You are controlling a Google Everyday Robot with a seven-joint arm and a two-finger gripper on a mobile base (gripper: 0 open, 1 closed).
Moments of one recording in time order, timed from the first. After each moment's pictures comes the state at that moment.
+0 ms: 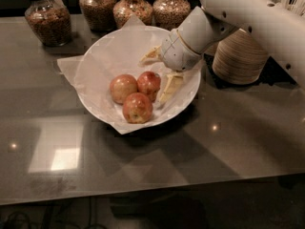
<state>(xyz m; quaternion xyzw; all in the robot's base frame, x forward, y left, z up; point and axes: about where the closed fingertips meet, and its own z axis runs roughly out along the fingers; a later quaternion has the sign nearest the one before) 0.575 -0.014 0.871 -0.81 0.49 0.13 0.28</state>
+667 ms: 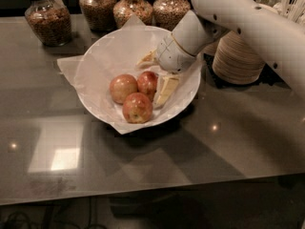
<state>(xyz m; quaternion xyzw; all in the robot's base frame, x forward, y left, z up) 0.577 -0.003 0.859 -0.82 0.48 0.15 0.27</state>
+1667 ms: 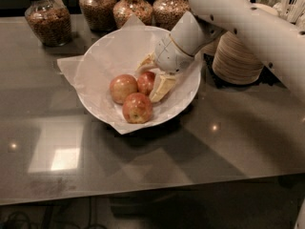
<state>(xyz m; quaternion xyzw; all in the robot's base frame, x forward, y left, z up) 0.578 0.000 0.855 -0.83 0.47 0.15 0.26</state>
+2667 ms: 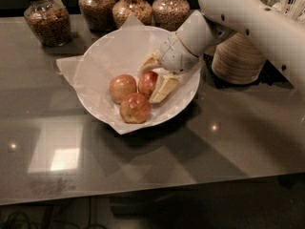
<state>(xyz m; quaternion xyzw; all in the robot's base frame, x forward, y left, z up) 0.573 0.000 0.869 -0.81 0.47 0.16 0.30</state>
